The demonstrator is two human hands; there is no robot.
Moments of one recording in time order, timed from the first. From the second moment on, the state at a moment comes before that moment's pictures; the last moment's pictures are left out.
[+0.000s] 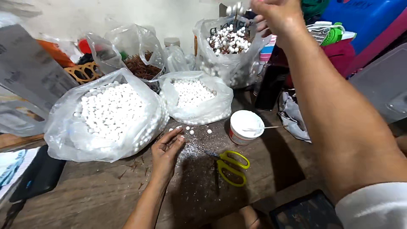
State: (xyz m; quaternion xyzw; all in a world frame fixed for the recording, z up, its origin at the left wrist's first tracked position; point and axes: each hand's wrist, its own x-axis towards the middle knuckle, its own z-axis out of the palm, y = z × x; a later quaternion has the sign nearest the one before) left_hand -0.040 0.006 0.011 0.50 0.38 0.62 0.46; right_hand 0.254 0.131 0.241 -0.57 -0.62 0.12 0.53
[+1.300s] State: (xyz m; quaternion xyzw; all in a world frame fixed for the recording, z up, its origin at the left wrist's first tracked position) left_hand -0.050 0.002 -0.006 0.55 0.41 0.59 0.42; right_hand 0.327 0.114 0.011 -0.72 -0.42 -0.10 0.54
